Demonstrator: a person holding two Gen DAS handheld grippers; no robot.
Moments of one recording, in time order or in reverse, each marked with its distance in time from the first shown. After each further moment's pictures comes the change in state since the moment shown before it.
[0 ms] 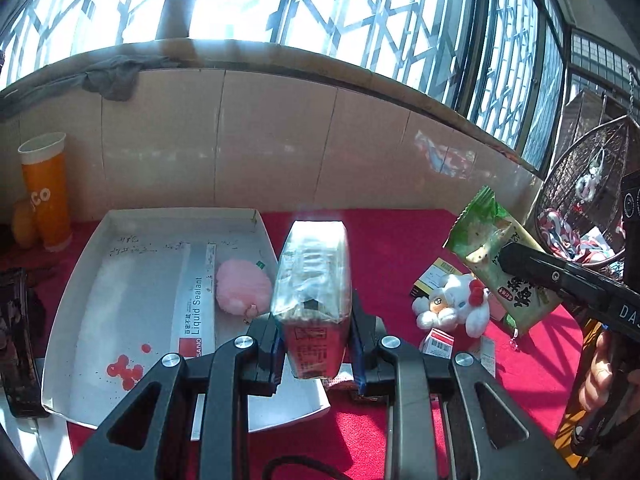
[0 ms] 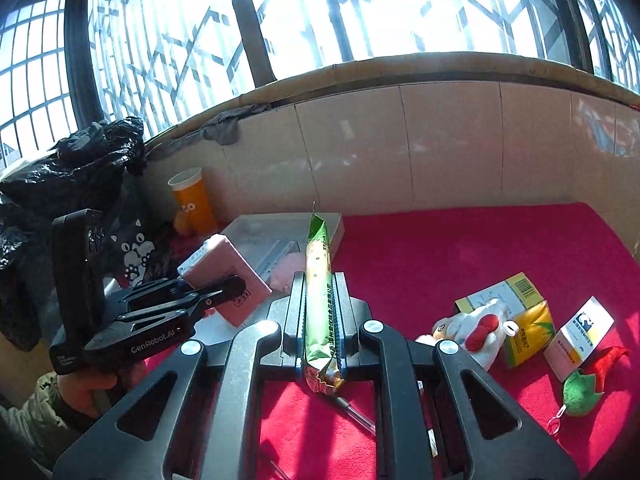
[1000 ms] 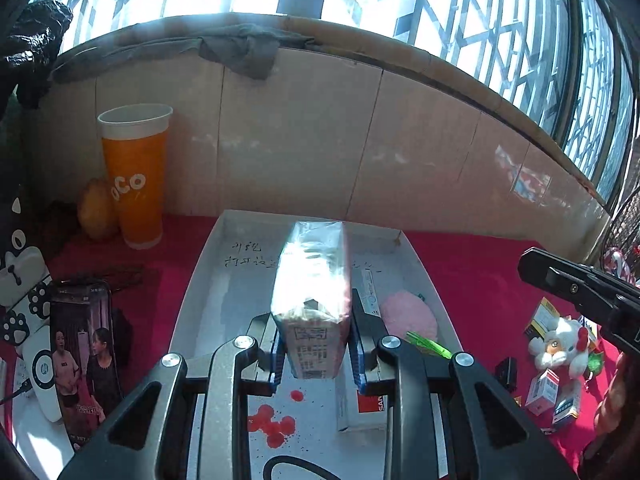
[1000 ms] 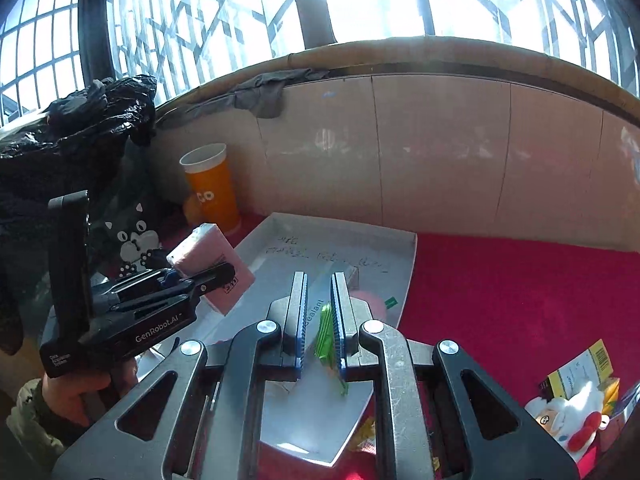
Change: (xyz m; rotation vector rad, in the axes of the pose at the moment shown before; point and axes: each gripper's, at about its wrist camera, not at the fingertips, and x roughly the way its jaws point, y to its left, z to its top) left arm 0.020 0.124 0.026 -0.124 0.017 0.237; right arm 0.138 0.077 0.043 -0.099 0.091 0.031
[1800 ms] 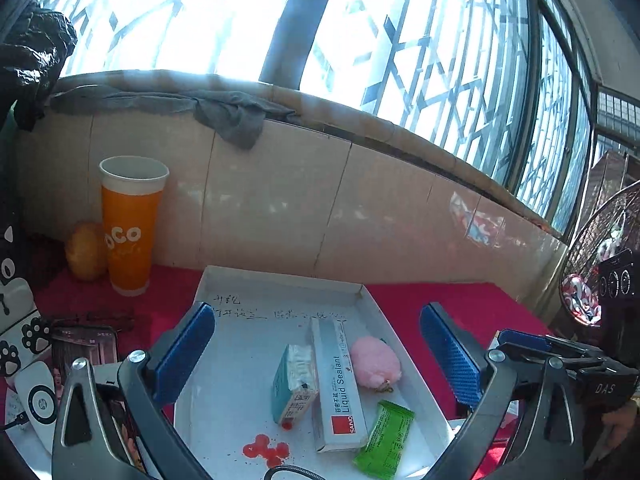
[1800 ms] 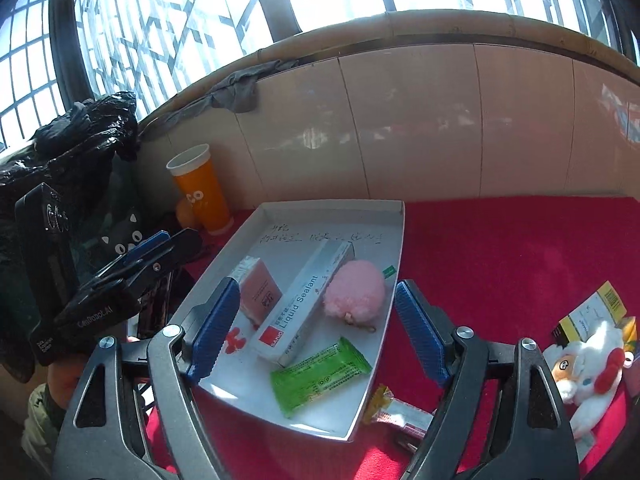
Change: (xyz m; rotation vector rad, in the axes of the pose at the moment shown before) left arm -0.057 0.036 0.015 -0.014 -0.220 -0.198; right arm -0.028 -0.012 -0.031 0.134 0.001 -0.008
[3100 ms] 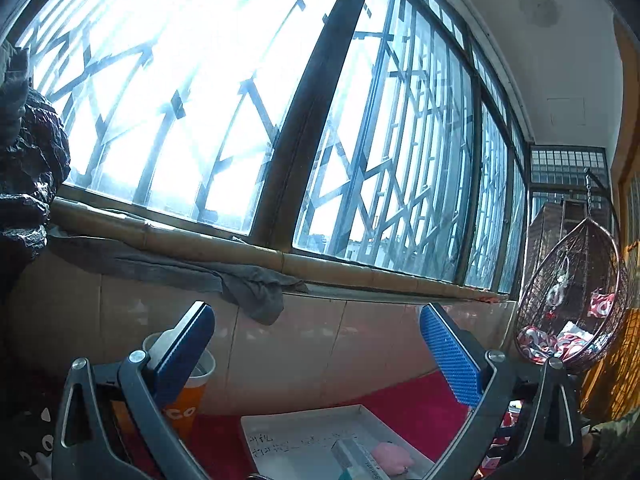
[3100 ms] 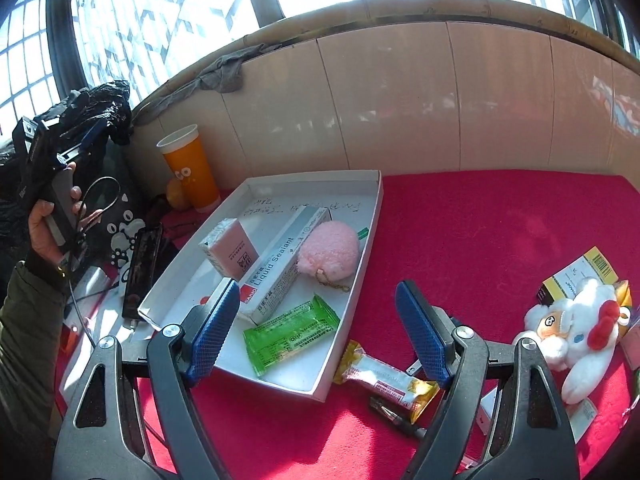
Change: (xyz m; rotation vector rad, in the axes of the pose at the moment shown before) left arm -0.065 0.087 0.106 0.068 -0.346 -0.246; right arm -0.012 -0.016 -0.033 -0.002 0.014 -0.024
